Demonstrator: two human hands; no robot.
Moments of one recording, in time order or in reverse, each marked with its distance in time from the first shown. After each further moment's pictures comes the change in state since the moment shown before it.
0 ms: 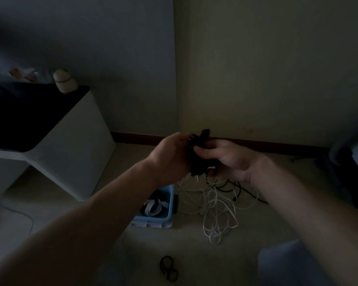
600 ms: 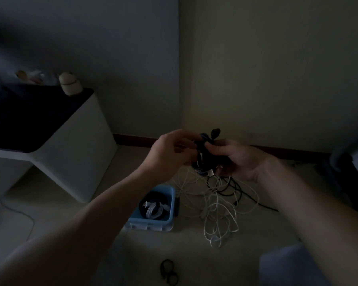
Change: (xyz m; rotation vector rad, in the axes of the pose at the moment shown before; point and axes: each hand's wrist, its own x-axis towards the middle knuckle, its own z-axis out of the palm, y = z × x) left_hand -0.021 0.004 -0.014 0.892 0.293 0.577; right_hand -0.002 -0.008 -0.009 0.091 -0.014 -0.002
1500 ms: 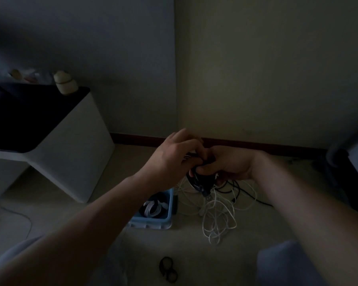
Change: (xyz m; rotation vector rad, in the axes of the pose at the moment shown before) left_hand 0.001 -0.012 0.008 0.575 -0.088 0.511; right_hand 0.002 0.007 -0.001 -0.455 -0.182 0.108
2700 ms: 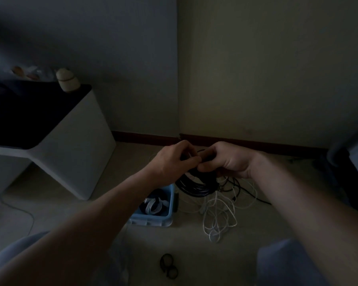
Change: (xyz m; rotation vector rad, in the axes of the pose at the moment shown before) left_hand -0.003 -0.012 0.007 -0.159 -0.195 -0.465; right_hand 0.010 0.007 -0.002 0.171 0.079 -0.041
